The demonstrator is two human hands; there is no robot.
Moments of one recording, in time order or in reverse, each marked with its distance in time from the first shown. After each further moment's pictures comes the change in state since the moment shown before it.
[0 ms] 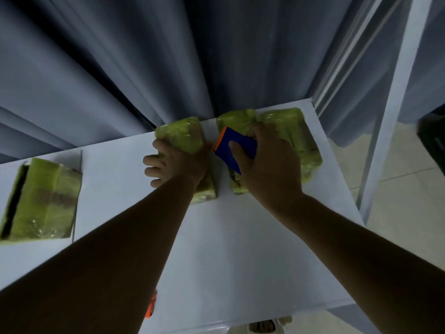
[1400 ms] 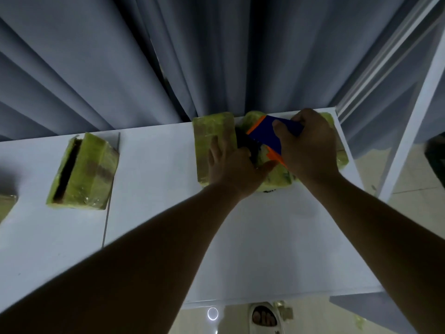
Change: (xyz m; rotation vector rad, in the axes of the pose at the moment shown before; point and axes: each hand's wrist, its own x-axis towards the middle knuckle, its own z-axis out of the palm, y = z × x) left_hand -0.040 -0.036 -0.036 0.173 -0.280 0.746; right_hand 0.007 -0.033 -0.002 0.064 0.111 0.190
